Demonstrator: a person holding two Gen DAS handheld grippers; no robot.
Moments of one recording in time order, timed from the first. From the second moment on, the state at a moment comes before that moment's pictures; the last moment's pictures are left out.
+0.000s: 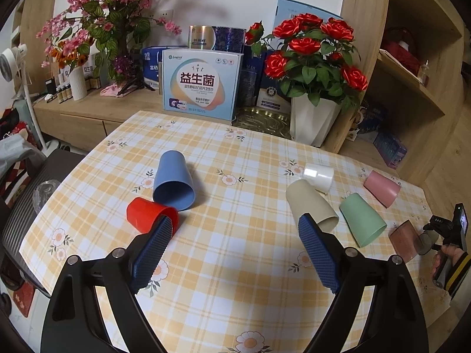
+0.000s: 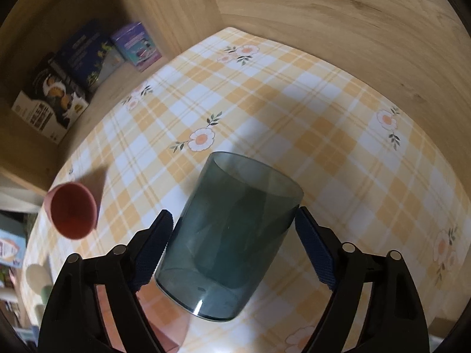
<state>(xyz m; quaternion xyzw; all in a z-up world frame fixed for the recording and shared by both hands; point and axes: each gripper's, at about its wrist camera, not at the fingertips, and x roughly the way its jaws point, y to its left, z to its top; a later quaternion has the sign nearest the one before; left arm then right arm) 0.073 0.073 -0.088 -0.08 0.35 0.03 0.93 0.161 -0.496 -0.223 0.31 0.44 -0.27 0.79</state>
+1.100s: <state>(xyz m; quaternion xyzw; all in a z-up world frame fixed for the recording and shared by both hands) 0.061 0.082 -0.096 -0.12 0.36 0.02 0.93 0.140 -0.476 -0.204 0.26 0.49 -0.18 0.81</state>
